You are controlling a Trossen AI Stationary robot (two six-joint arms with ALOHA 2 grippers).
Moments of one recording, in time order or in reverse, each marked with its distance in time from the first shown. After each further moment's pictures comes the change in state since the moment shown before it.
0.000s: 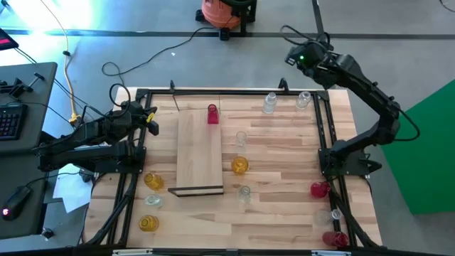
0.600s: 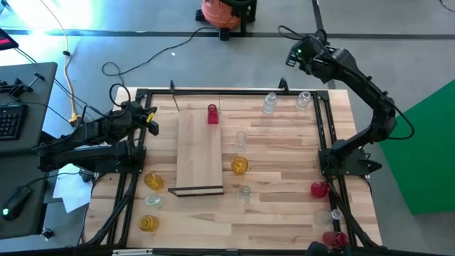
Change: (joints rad) left arm 0.000 0.000 0.000 0.000 0.000 0.000; right arm -0.122 0.053 0.000 -0.038 -0.080 -0.193
